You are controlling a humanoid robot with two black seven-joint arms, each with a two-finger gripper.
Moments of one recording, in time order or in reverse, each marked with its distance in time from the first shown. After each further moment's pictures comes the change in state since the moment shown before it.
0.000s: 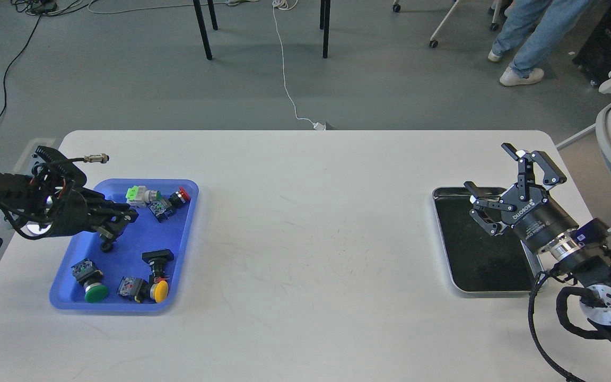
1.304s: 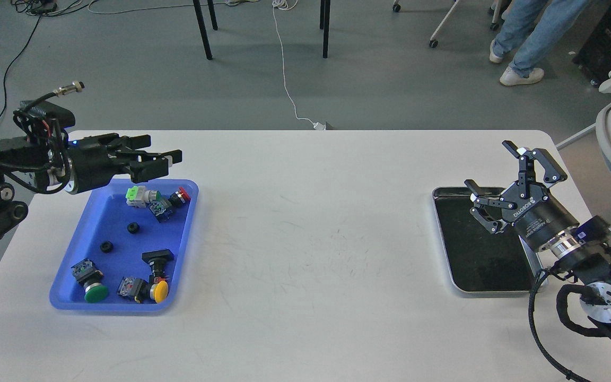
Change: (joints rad) left arm 0.013 -0.024 -0.193 -0.124 -0.447 0.088 0.000; right arm 0.011 0.000 -0.004 -0.007 -0.002 0.000 0.000
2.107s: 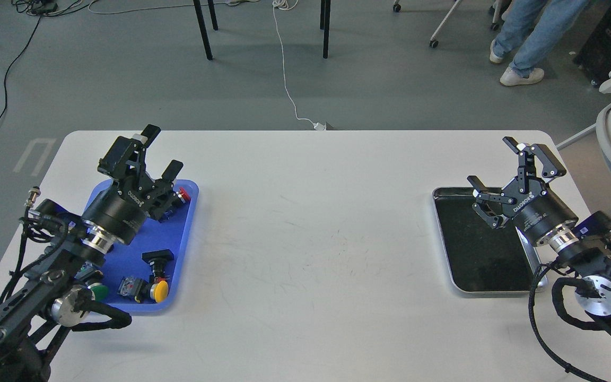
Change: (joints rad) left arm 0.697 -0.501 -0.771 -0.116 -0.805 -0.189 0.096; right arm 0.031 0.001 -0.020 -0.004 -0.002 -0.088 0.000
